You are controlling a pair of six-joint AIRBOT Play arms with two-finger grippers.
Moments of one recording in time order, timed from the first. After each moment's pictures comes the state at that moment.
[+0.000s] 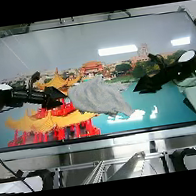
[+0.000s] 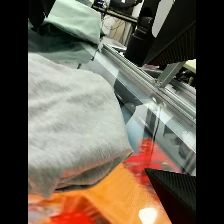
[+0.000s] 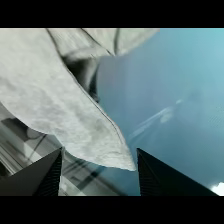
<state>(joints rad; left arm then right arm) 0.16 -1.59 1.03 0.58 -1.43 -1.05 -0.09 -1.51 1.01 -0.76 1.31 1.09</state>
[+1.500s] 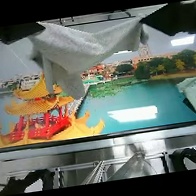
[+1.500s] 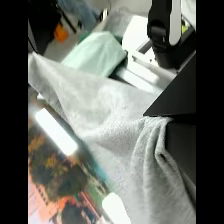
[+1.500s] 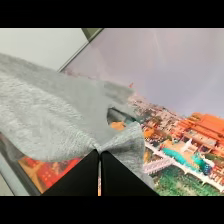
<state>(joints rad) -0.06 -1.24 1.94 0.61 -1.59 -1.37 0.04 -0.95 1.41 -0.59 1.15 1.14</state>
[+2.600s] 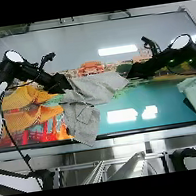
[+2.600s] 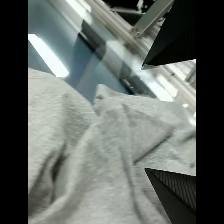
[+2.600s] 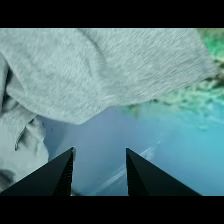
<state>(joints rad) -0.03 -1.73 1.54 0.86 -1.63 -1.24 0.05 -1.52 1.26 -0.81 1.26 1.22</state>
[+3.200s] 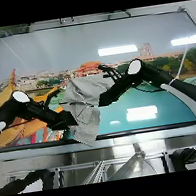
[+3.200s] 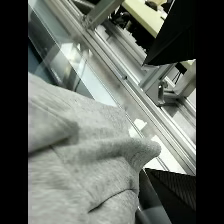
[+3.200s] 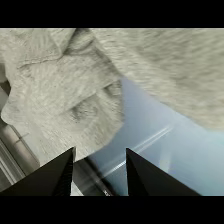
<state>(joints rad) -0.07 -1.34 0.77 0.87 -1.42 -1.21 0.47 -1.60 1.21 -0.77 1.12 1.14</state>
